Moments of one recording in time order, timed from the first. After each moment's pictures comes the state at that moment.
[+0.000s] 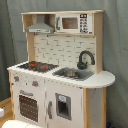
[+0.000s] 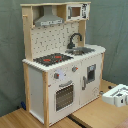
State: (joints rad) arm 0.14 -1.49 1.64 -2.72 0.06 2.53 -0.81
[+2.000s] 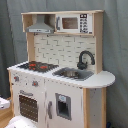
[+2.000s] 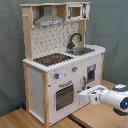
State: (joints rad) arm -0.35 -1.49 1.67 -2.46 0.07 2.75 -0.78
